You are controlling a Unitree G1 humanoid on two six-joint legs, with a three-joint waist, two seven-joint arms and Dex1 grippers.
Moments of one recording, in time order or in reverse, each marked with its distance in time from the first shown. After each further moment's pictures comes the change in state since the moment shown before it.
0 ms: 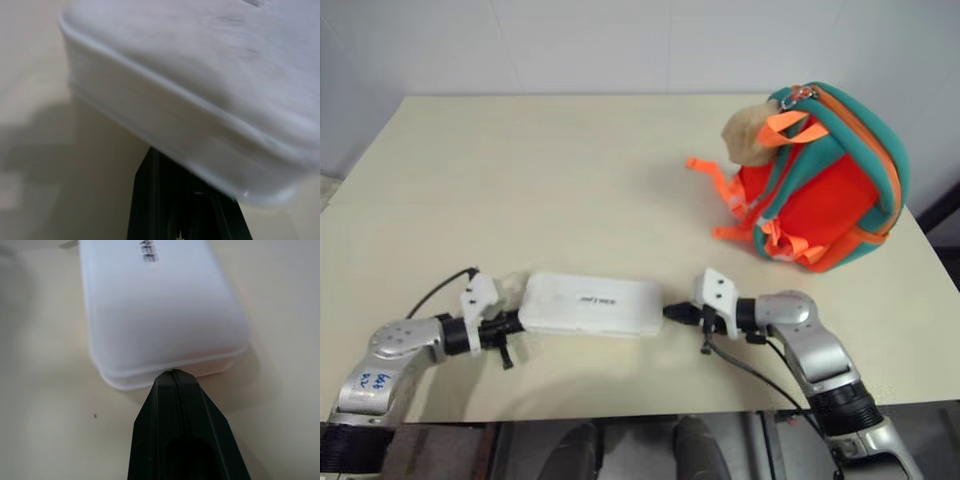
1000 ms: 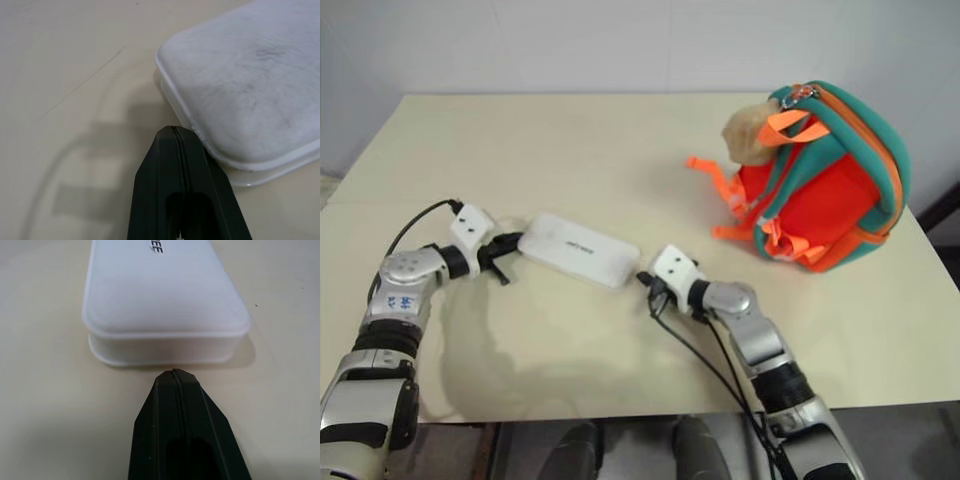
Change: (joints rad) left arm -0.608 -0.019 -0.037 0.914 0.264 -0.503 0.124; right arm -0.123 0.274 0.074 0.117 -0.197 0.055 -0.381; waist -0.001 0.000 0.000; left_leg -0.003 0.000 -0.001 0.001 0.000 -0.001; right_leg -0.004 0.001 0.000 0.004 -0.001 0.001
